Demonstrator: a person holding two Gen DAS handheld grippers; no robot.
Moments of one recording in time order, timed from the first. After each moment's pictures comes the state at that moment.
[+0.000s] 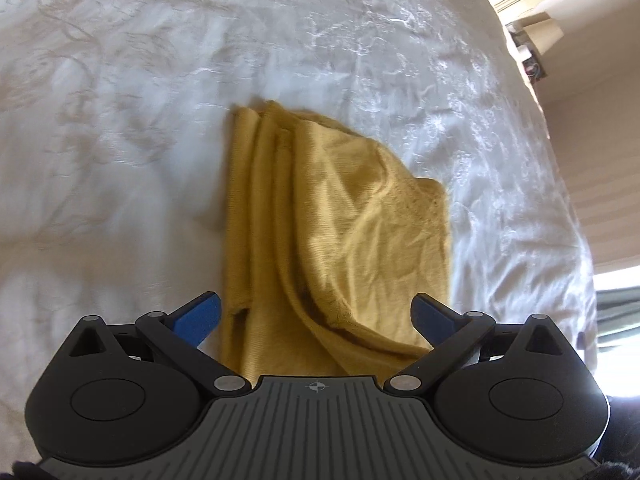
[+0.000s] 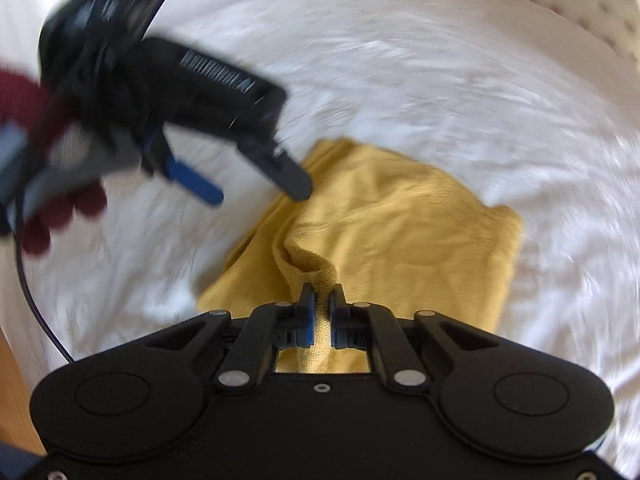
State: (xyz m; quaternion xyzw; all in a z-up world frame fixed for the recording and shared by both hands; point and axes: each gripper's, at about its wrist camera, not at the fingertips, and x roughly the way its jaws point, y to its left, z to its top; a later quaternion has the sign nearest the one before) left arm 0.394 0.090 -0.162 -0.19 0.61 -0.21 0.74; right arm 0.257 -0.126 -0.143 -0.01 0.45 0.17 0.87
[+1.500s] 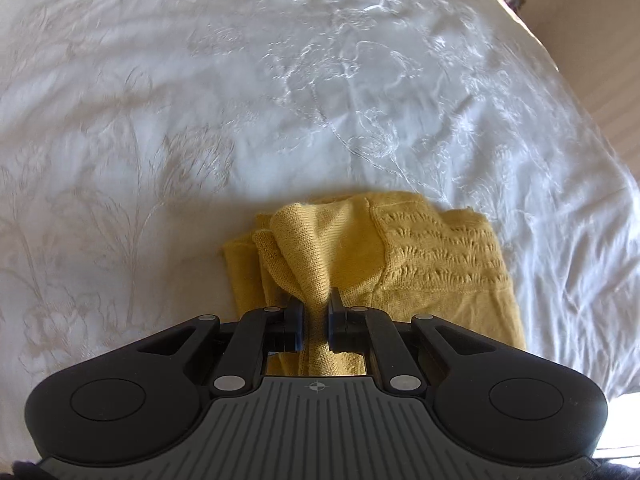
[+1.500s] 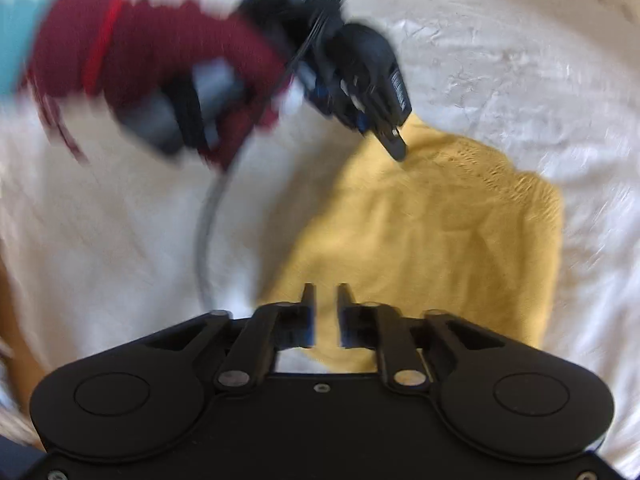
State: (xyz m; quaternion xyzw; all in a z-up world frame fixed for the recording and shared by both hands) left arm 0.481 0.060 -0.182 -0.02 0.59 -0.25 0.77; right arm 0.265 -0.060 -0.169 -0.08 0.48 0.22 0.85
